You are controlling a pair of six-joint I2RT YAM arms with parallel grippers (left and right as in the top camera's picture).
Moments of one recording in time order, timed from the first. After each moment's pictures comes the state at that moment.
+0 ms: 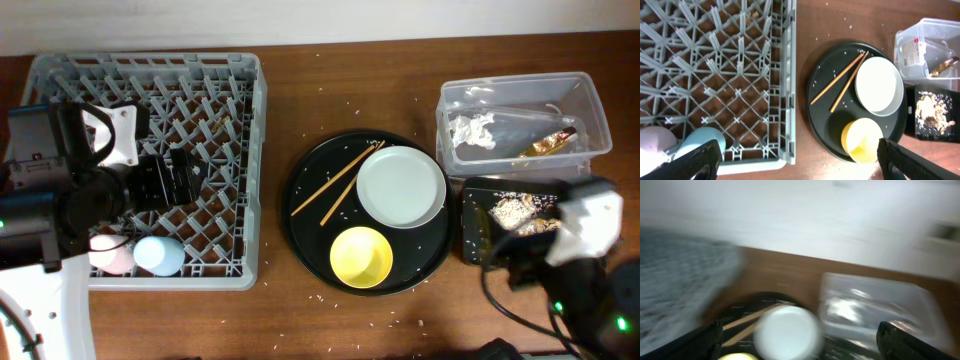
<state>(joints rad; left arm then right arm) 0.12 1.30 1.68 -1.38 0.36 -0.04 0.47 0.66 1.34 -1.02 0.32 0.06</state>
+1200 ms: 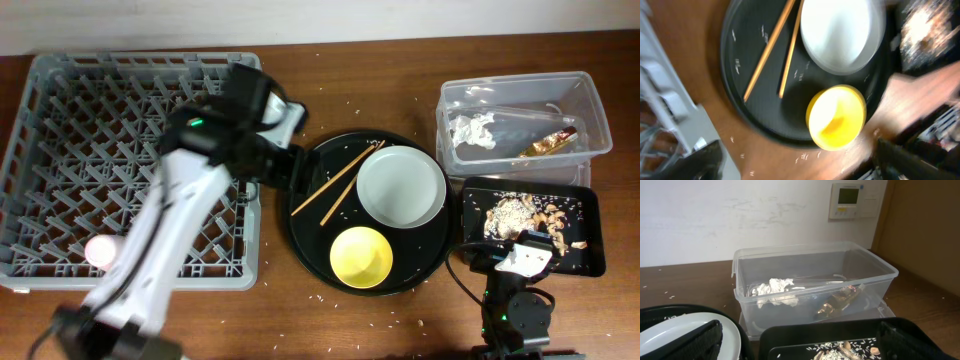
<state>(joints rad) -0.41 1.68 1.68 -1.24 0.32 -0.09 0.04 0.01 0.01 -0.04 0.34 -0.01</state>
